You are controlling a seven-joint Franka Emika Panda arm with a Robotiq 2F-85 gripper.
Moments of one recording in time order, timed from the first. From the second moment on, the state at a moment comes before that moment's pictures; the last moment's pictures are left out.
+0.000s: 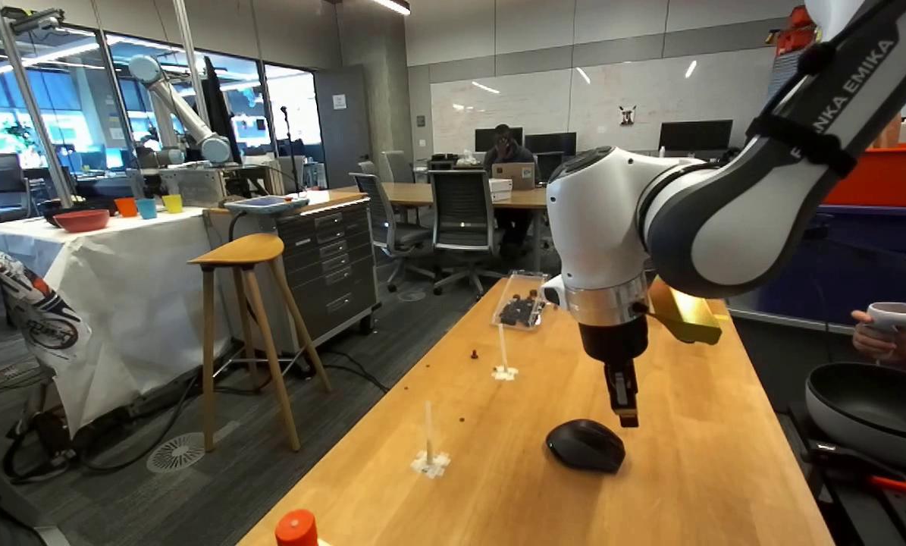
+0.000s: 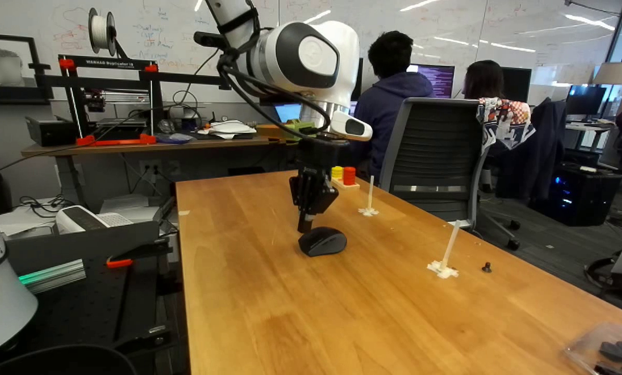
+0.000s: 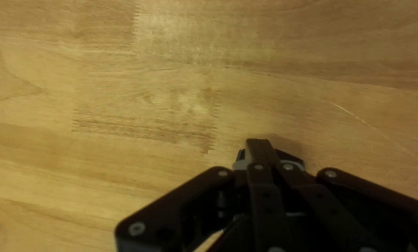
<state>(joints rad) 0.06 0.26 0.02 -2.31 -0.22 2.34 0.11</state>
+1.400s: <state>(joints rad) 0.08 0.28 0.03 -2.32 -0.23 2.42 0.13</state>
